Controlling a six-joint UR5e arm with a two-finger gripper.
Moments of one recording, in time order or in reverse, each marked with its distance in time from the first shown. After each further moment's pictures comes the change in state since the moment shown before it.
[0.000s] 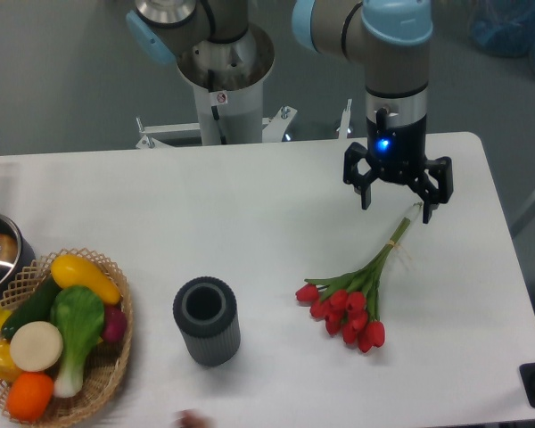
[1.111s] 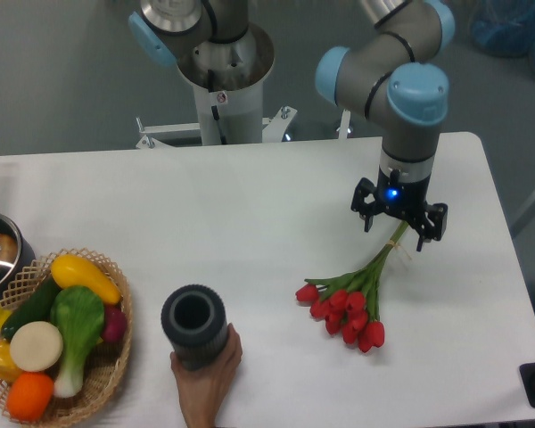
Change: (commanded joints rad) arm 0.038 -0.239 -0.021 0.014 0.035 0.123
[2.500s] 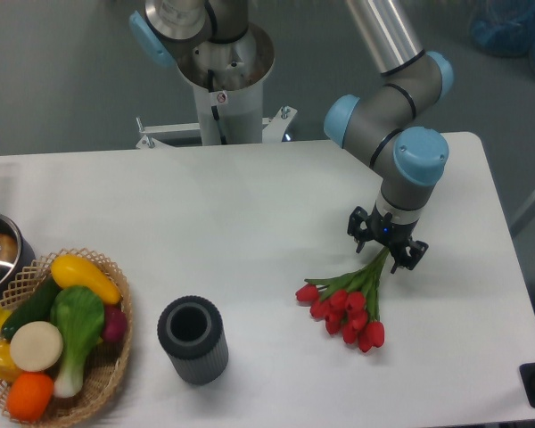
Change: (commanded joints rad) arm 0.002 -0.086 -0.003 -0.002 0.003 0.097
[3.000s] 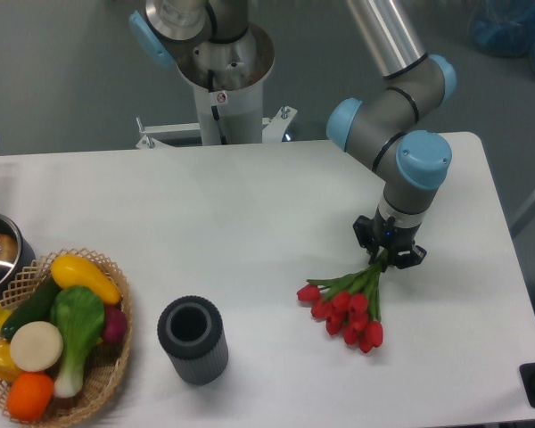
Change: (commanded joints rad) arm -0.003 -0.015 0.029 -0.002 -0.005 -0.009
